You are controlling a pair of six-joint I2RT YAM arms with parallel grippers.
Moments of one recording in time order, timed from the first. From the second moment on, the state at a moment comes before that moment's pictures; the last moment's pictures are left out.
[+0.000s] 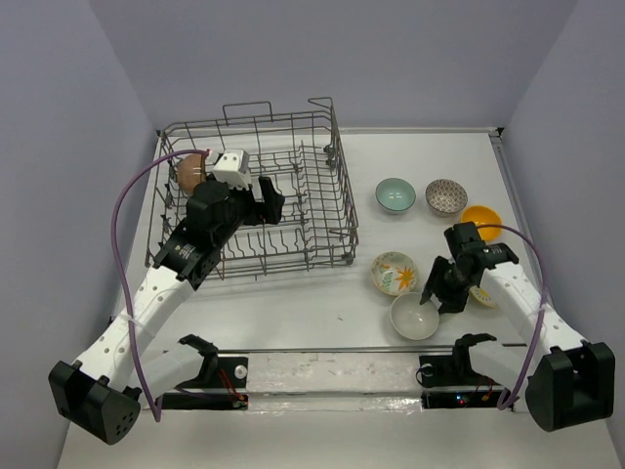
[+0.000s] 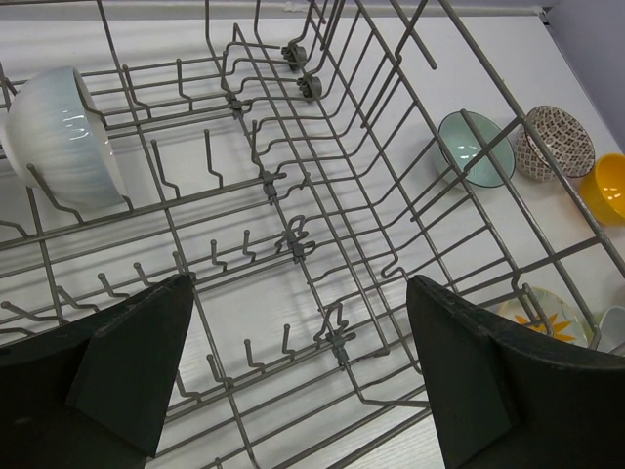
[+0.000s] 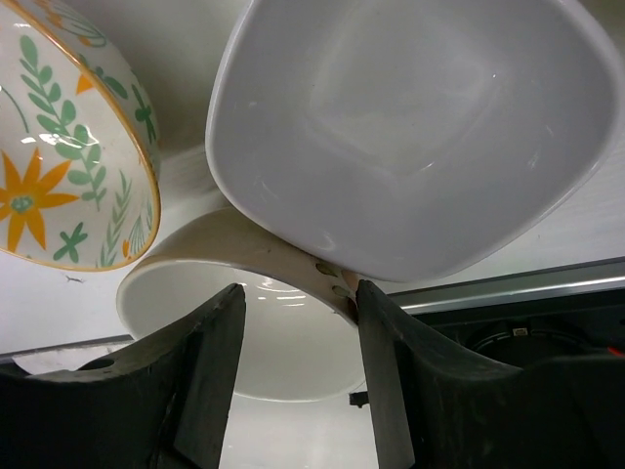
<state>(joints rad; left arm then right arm) -0.48 0.97 0.94 -0.24 -0.07 -0.30 0.18 1.03 0.70 -1.03 -0.11 0.66</state>
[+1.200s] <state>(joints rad) -0.48 0.99 0.94 -0.24 -0.05 -0.31 0.23 1.10 0.68 -1.01 -0.14 0.65</state>
